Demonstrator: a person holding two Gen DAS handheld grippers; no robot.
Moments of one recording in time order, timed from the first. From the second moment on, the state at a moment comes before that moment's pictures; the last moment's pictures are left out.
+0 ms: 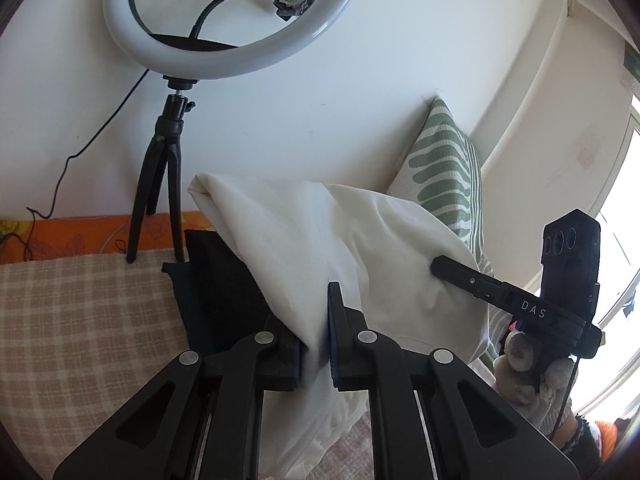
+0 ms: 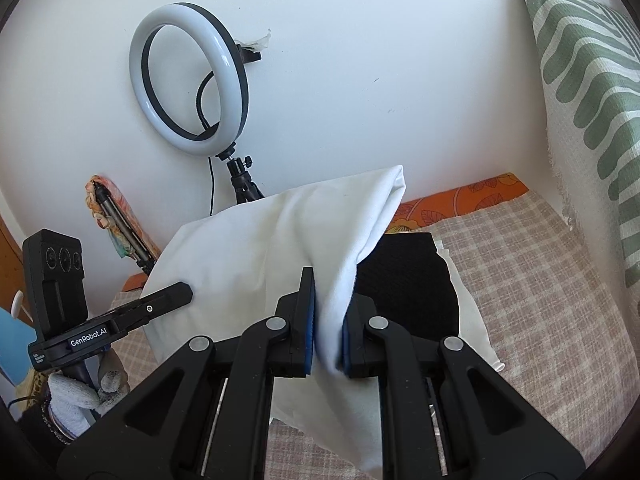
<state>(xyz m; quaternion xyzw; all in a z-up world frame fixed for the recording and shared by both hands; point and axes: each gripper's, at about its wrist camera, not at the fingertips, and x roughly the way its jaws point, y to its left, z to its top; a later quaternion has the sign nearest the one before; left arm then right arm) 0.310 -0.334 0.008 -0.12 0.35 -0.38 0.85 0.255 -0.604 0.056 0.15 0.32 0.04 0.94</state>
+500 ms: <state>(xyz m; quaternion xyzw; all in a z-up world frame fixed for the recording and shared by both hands) 0.320 -0.378 -0.018 0.01 0.35 -0.28 0.89 0.295 -0.641 0.012 0.11 0.36 -0.07 0.92</state>
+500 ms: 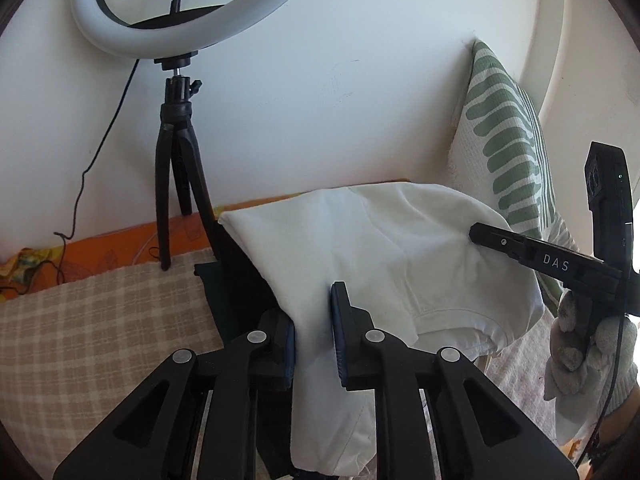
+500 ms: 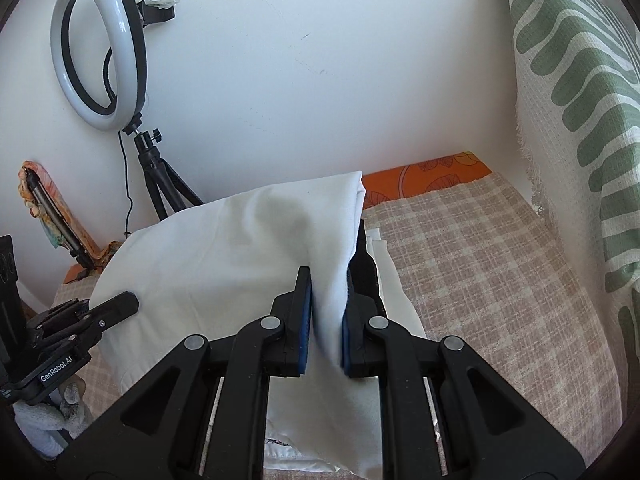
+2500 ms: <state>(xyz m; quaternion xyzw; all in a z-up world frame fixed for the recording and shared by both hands) 0.088 -0.205 0.034 0.09 0.19 -0.25 0.95 0.088 -0.431 0.073 0.05 0.21 -0.21 0.95</state>
